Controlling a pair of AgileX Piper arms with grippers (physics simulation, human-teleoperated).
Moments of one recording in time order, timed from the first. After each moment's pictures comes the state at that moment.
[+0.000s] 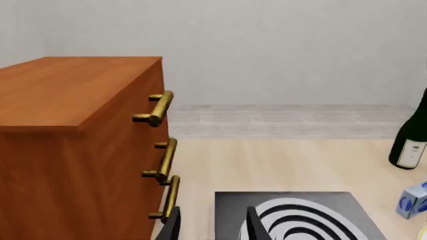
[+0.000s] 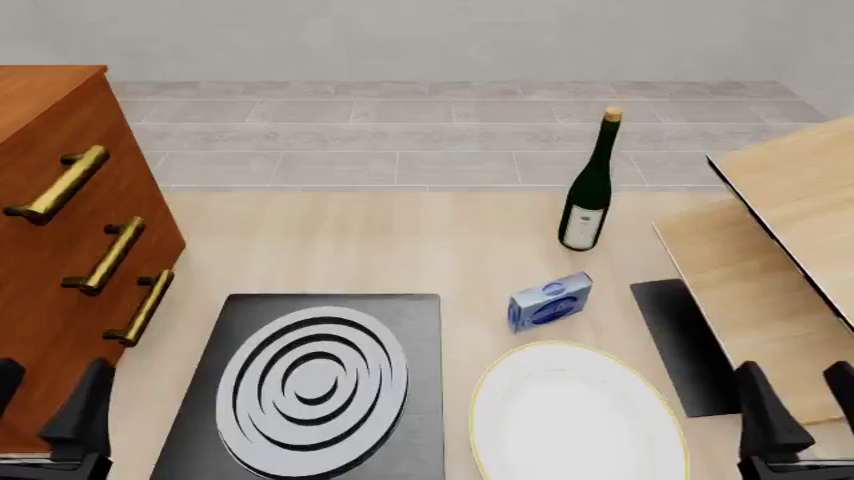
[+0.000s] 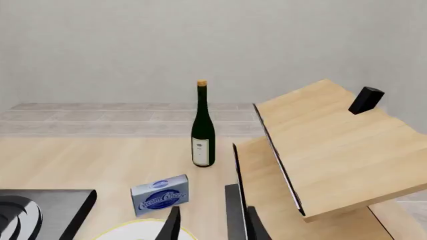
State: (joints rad) left arm 0.00 0.00 -0.02 0.01 0.00; right arm 0.00 0.00 0.00 0.00 0.00
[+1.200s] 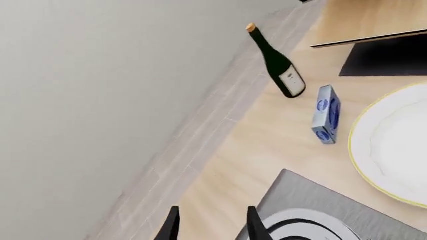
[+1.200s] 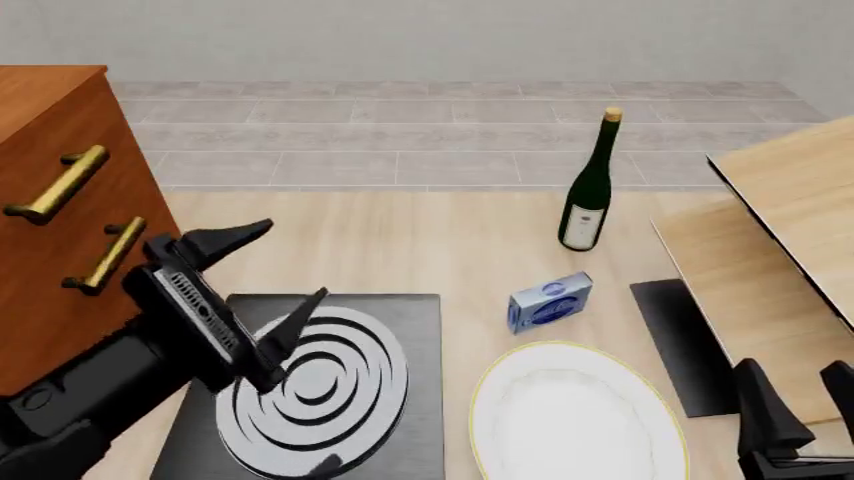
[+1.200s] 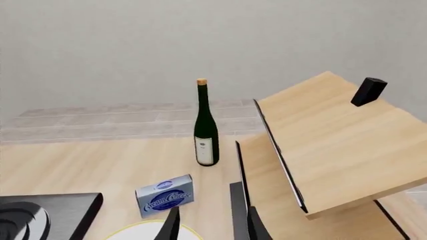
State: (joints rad) left arm -0.59 0.94 -0.43 -0.34 0.70; right arm 0.00 0.03 0.00 -0.01 0.05
